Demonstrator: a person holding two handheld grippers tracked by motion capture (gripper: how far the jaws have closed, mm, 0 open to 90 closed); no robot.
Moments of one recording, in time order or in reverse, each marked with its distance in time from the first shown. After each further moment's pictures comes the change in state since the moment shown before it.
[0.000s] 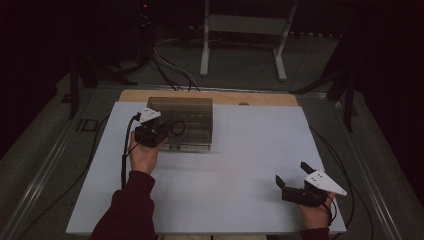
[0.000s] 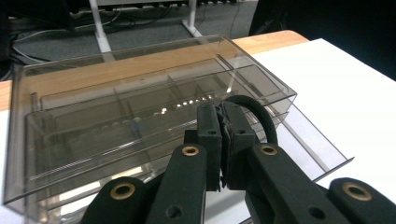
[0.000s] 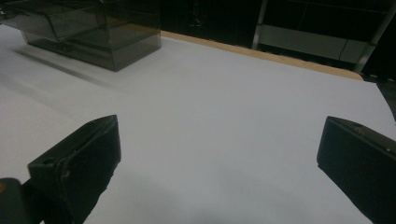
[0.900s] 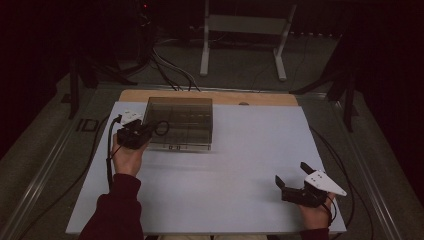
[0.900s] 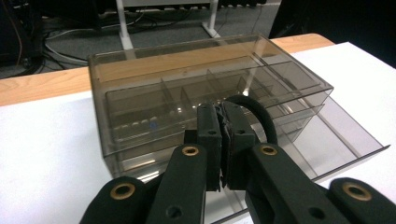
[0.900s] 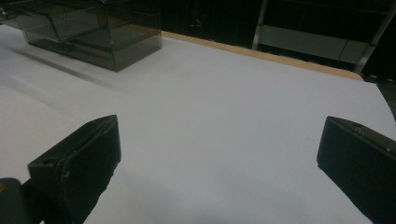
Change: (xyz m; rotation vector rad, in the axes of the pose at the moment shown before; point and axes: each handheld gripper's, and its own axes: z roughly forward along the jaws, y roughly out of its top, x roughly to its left) left arm 0.029 -0.009 -0.026 -0.014 0.068 -0.028; right arm 0.002 0.000 -0.001 0.001 0.000 0.001
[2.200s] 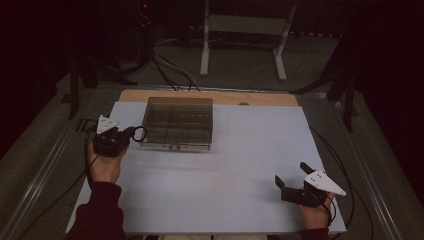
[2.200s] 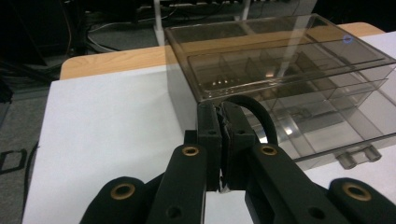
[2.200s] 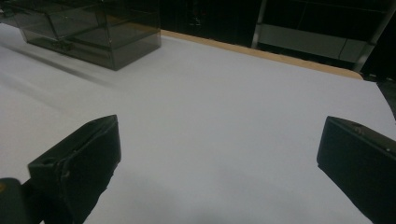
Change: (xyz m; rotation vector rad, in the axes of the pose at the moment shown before) left arm 0.039 -0.025 -0.035 0.016 0.116 -0.011; right arm 0.000 0.000 0.001 0.003 -0.003 -0.003
